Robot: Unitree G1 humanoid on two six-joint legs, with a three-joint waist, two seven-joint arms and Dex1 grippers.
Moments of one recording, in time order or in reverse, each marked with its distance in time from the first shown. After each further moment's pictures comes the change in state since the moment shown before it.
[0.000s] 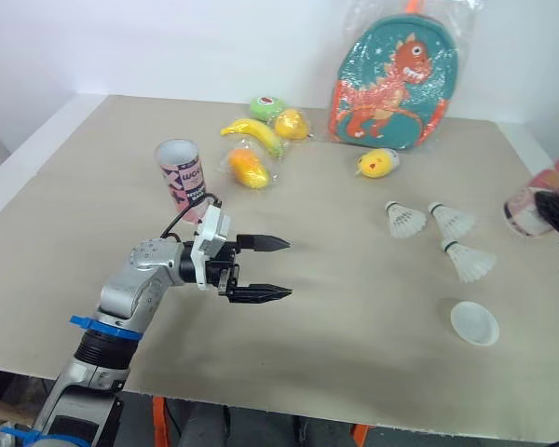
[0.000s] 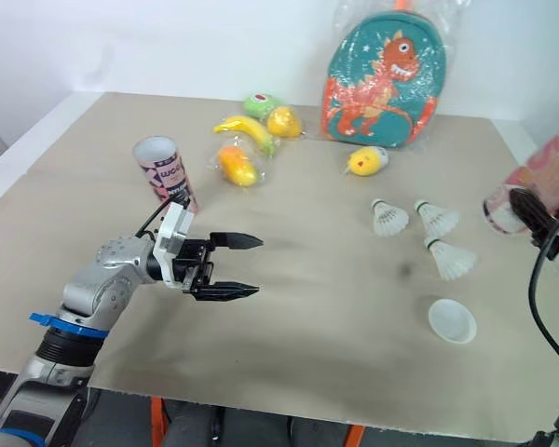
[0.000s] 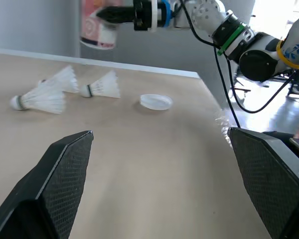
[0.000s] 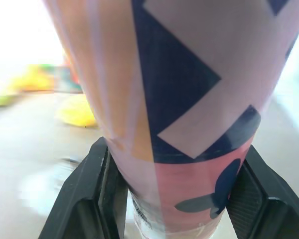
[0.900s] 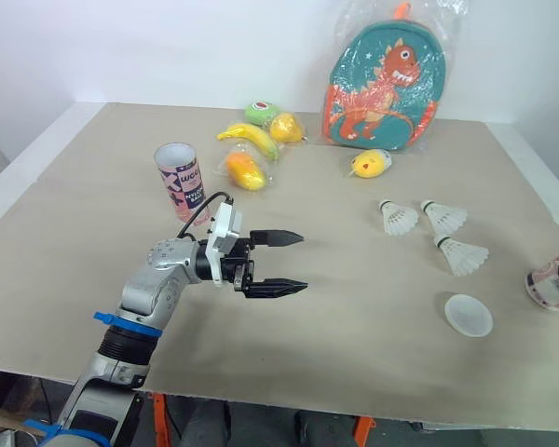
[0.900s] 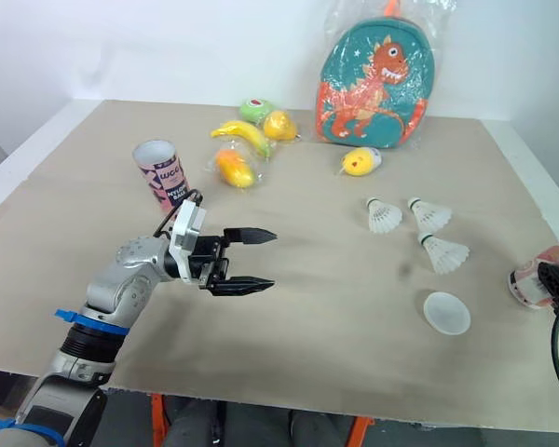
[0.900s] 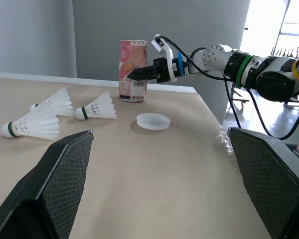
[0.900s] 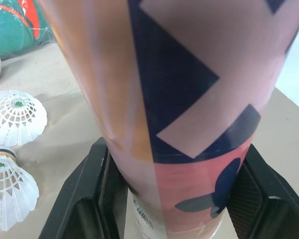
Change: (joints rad) left arm -0.022 -0.078 -0.006 0.066 0.021 -0.064 0.014; right arm 0.110 0.045 -0.048 0.288 0.025 -0.045 -0.078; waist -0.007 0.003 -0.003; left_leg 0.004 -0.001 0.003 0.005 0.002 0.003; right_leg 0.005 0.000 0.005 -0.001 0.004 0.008
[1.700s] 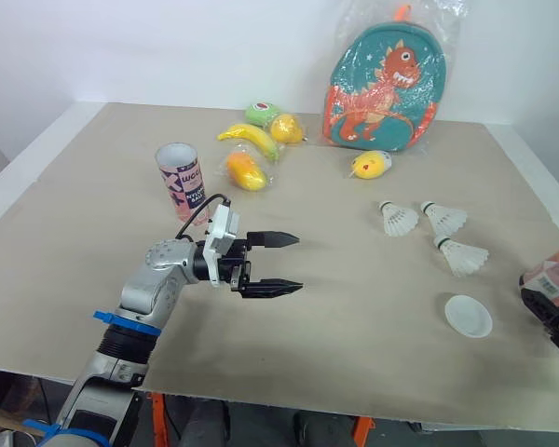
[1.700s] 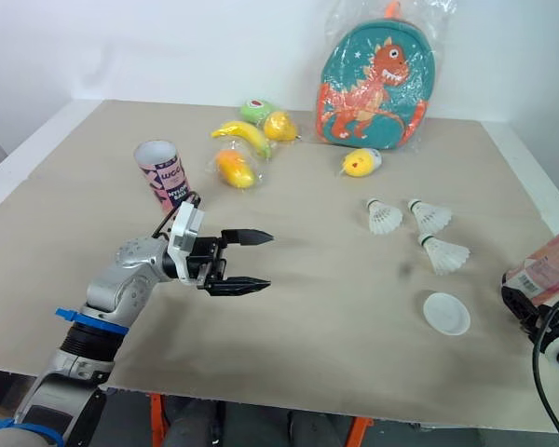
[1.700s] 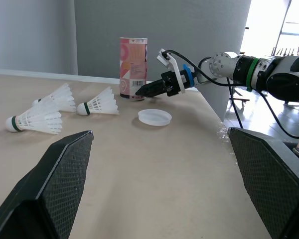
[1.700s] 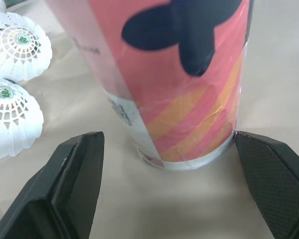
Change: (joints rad) left arm -0.004 0.003 0.003 0.046 0.007 -0.027 -0.025; right arm 0.110 0.020 0.054 0.023 0.050 0.026 0.110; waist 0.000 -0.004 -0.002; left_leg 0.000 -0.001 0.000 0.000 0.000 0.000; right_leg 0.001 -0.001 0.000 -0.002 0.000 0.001
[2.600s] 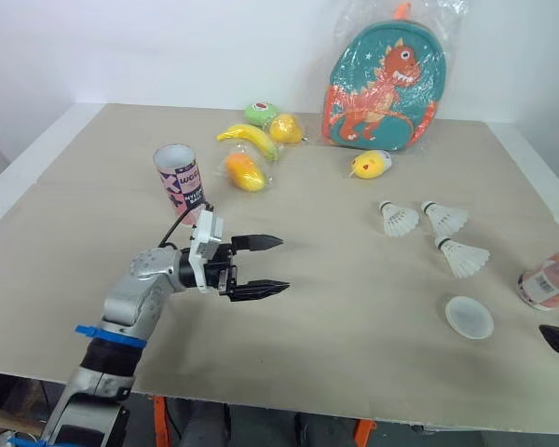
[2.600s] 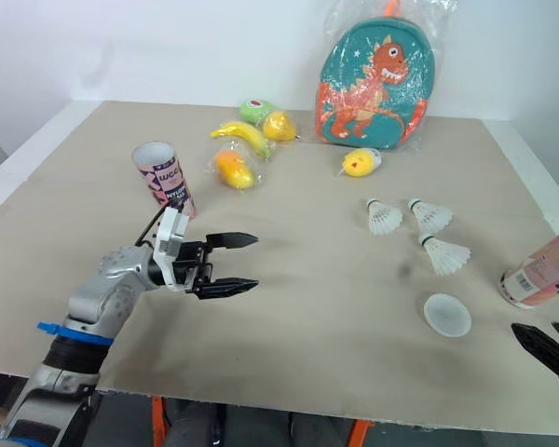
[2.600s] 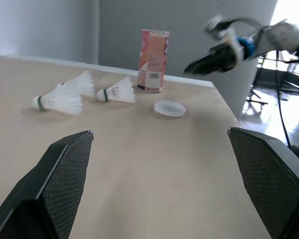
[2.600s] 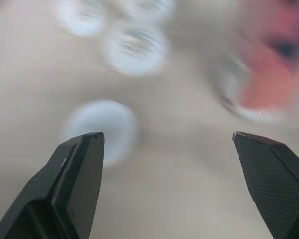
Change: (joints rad) left arm 0.140 0.086 0.061 -0.123 -0.032 0.078 0.072; right arm 0.509 -0.023 -0.244 -0.678 0.209 0.140 0.268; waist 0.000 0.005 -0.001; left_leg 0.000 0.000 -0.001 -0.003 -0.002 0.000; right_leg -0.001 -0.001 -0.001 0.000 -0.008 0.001
